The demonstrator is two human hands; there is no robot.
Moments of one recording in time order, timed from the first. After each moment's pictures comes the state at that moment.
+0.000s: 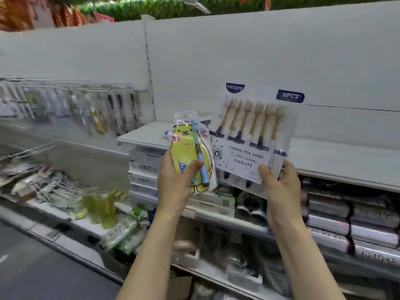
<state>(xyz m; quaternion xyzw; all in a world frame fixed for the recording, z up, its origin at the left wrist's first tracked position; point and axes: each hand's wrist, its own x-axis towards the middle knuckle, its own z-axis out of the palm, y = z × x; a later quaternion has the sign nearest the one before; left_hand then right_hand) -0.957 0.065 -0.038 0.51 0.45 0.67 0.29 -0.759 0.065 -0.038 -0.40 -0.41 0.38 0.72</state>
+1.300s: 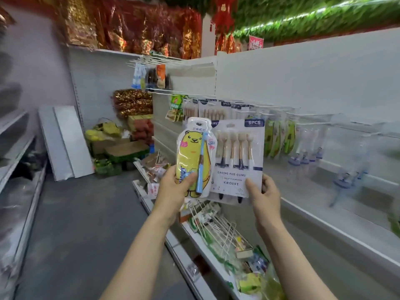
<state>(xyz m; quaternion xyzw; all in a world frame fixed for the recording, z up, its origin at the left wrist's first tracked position) -1.898 0.203 -0.050 0.36 0.57 0.72 0.18 -1.733 0.348 -0.078 -0.28 -0.58 0.54 0.54</state>
